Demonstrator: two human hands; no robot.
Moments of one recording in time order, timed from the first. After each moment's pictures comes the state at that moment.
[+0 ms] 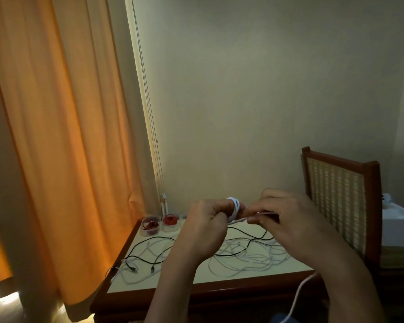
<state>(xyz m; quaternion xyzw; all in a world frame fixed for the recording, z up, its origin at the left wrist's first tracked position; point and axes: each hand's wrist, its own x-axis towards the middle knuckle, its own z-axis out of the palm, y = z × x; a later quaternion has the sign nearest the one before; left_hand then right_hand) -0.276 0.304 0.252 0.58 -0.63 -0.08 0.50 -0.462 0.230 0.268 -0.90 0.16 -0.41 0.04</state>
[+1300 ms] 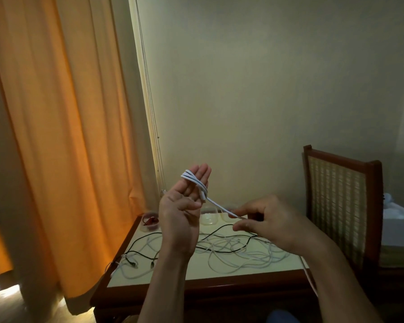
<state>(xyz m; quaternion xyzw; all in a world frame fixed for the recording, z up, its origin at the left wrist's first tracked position) -0.257 0.304 0.250 0.21 -0.42 -0.30 0.83 -0.434 0.209 0.259 -0.89 0.20 -0.31 0.25</state>
